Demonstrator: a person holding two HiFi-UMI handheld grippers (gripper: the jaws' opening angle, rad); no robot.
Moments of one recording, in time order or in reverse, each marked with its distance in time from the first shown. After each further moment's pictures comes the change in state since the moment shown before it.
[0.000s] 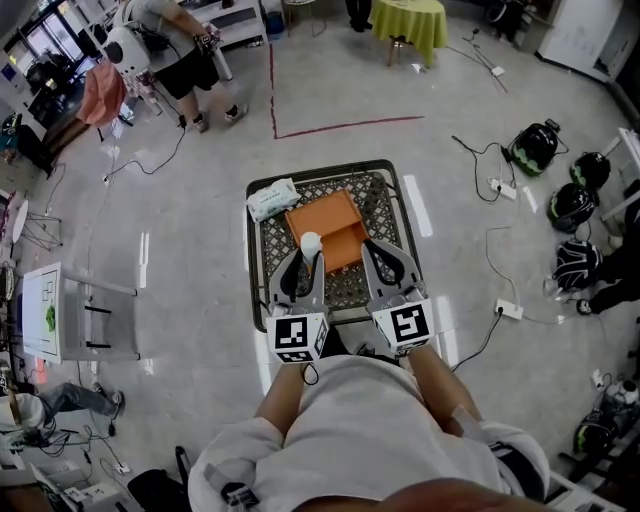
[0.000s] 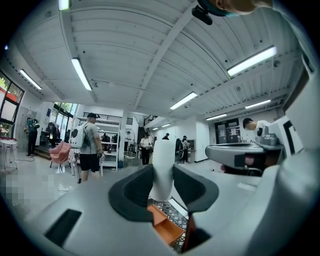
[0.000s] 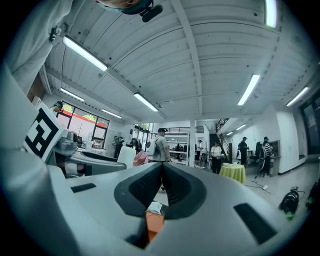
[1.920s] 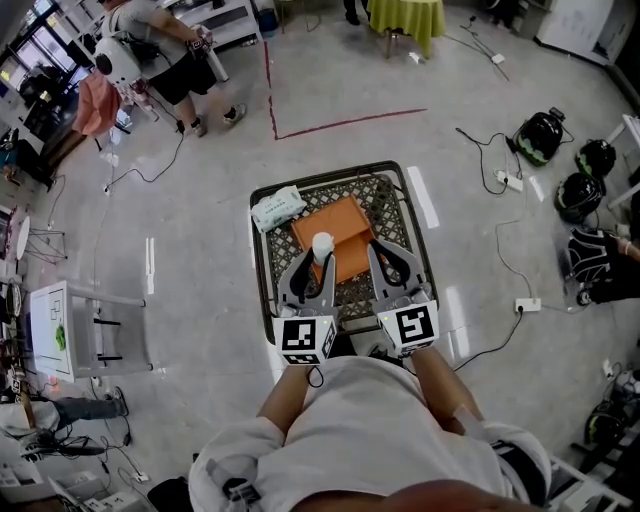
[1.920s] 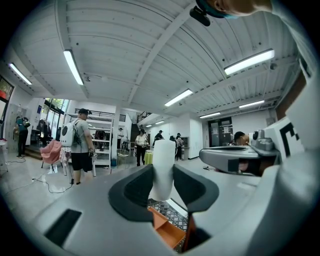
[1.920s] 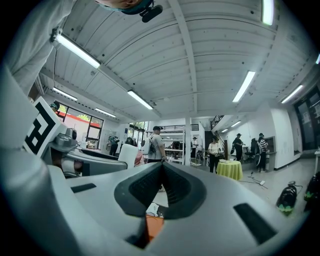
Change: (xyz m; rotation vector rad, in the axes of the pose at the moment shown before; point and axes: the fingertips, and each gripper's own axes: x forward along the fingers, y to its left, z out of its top) left arm 0.050 0.017 0.002 0.012 0.036 -0.087; right arm 0.049 -0.020 -0.014 0.037 0.012 -0.056
